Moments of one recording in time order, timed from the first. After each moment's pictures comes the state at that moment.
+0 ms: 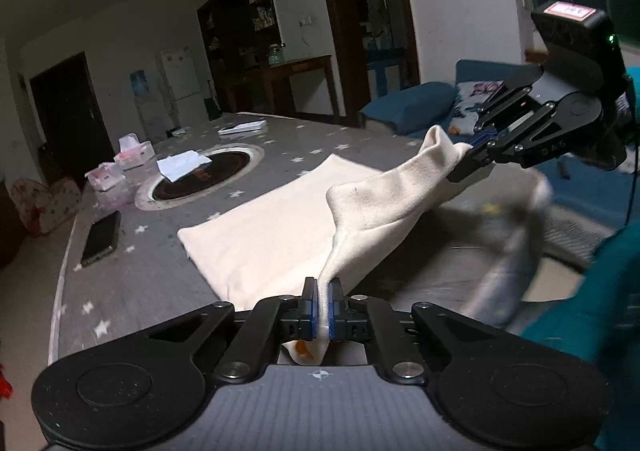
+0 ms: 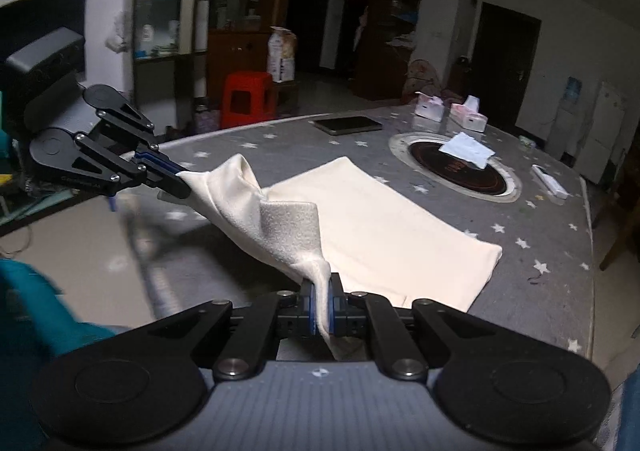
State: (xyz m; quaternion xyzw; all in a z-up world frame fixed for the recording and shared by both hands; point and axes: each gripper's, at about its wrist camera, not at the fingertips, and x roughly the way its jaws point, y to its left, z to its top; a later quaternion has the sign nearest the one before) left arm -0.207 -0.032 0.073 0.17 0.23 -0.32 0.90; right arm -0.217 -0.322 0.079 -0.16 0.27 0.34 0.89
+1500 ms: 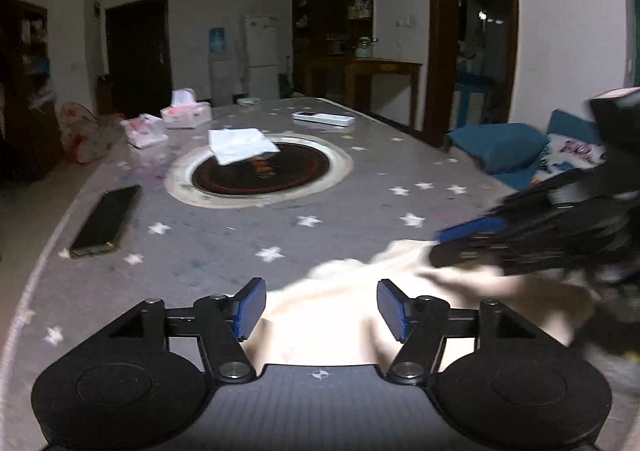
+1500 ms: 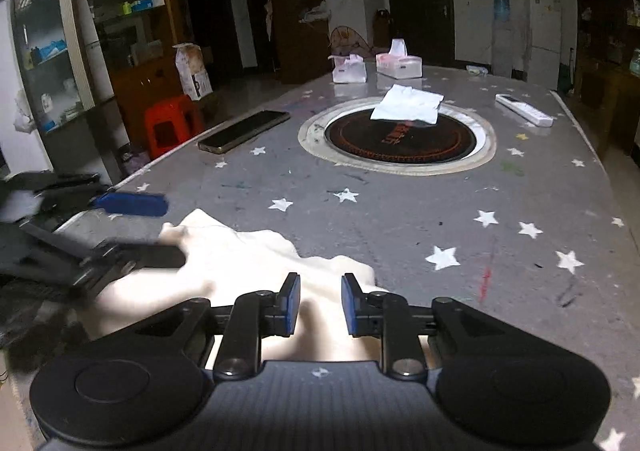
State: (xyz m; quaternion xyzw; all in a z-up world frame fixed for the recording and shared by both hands) left arm -0.026 -0.070 0.044 0.06 0.27 -0.23 0.93; right arm -0.007 -0.295 0.024 -0.02 0.34 0.25 0.91
